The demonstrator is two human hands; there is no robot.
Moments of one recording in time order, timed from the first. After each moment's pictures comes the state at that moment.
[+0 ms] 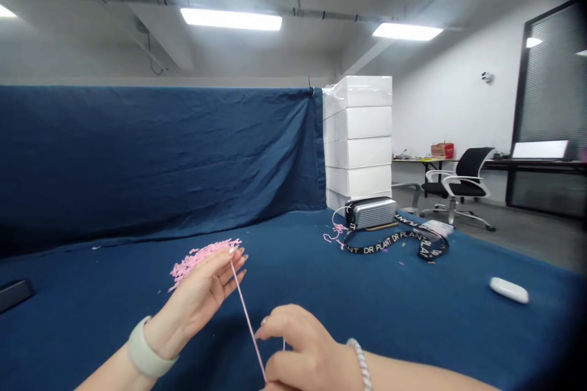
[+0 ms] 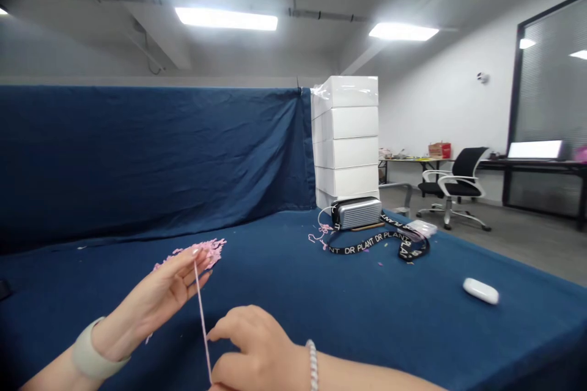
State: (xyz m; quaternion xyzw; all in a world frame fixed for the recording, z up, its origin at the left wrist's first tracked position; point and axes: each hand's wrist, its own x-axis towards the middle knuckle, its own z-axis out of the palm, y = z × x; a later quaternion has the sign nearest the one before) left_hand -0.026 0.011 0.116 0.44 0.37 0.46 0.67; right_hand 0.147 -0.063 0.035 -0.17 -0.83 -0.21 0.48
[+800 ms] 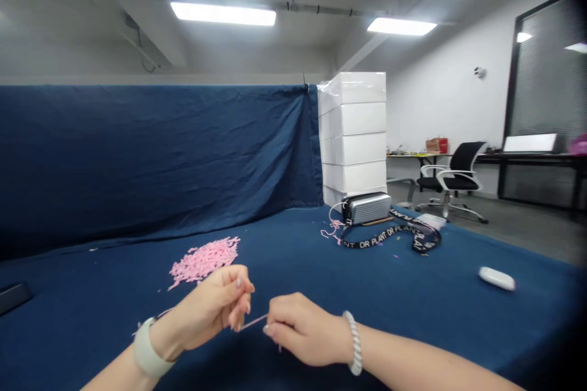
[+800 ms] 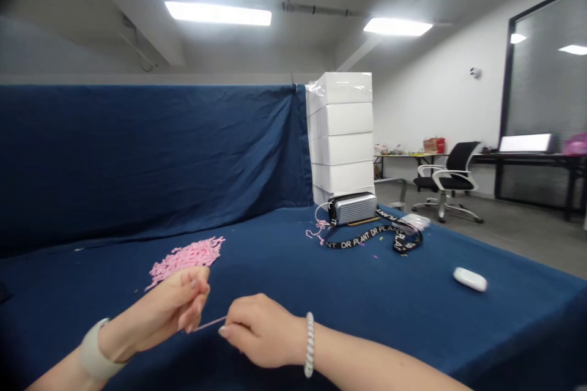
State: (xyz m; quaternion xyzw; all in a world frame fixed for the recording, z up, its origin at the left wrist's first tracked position) left_hand -0.026 -0.007 0.109 0.61 0.28 0.25 0.70; right_hand 0.162 -0.052 0.048 -0.37 -0.85 0.18 0.33
